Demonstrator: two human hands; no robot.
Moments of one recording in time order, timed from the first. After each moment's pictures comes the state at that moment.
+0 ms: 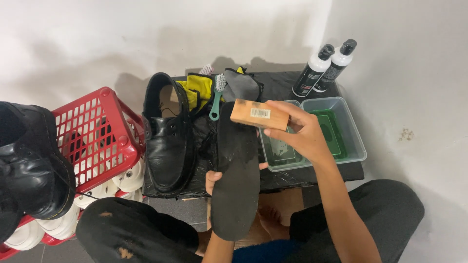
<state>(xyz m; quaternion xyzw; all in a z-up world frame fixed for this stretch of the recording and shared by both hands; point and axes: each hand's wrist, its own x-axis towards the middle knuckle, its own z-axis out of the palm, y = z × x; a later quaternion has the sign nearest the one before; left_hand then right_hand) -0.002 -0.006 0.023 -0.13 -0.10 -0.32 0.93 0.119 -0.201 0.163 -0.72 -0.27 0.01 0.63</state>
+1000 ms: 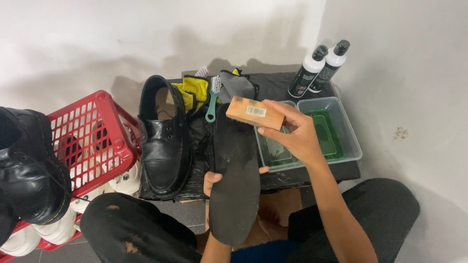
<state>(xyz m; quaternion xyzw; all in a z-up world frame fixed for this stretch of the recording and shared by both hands) 0.030 -0.003 -0.022 -0.12 -0.24 -0.42 0.87 0.115 -0.197 0.160 -0.72 -0.27 -0.04 0.64</state>
